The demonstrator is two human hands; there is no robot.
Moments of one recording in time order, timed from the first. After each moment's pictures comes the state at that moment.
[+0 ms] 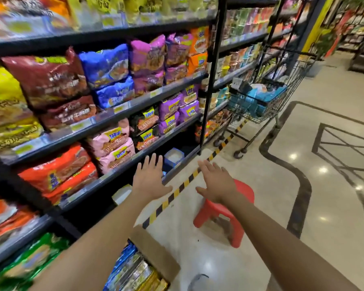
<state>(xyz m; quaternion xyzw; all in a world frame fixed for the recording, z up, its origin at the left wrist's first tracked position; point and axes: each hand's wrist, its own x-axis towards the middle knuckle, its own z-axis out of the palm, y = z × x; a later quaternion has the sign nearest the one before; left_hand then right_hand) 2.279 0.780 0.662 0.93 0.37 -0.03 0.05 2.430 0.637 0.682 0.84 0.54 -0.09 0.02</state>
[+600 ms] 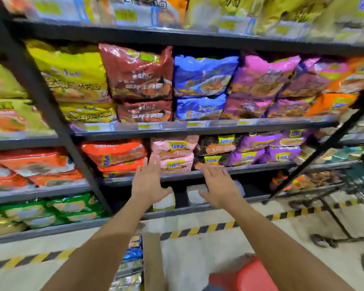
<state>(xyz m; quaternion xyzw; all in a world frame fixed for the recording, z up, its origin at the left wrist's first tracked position) 2.274 0.934 0.631 0.74 0.67 0.02 0.08 2.486 0.922 0.663 0.61 0.79 -0.07 0.09</state>
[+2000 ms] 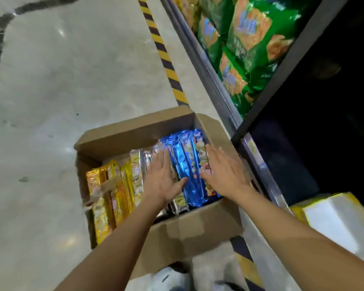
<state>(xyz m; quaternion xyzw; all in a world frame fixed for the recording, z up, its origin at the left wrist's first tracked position) 2.194 0.852 -0.022 0.05 0.97 0.16 0.18 2.198 1.028 -0.003 -0.02 0.97 -0.13 0.20</state>
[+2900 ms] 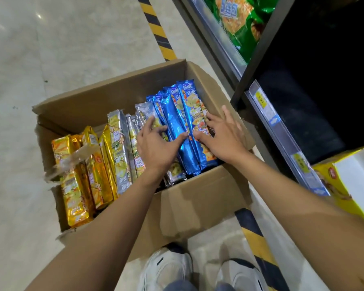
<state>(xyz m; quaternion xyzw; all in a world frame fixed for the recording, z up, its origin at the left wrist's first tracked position) 2.195 0.875 -0.114 -0.11 0.92 0.37 0.04 2.210 1.033 -0.082 0.06 0.96 -0.25 0.11</state>
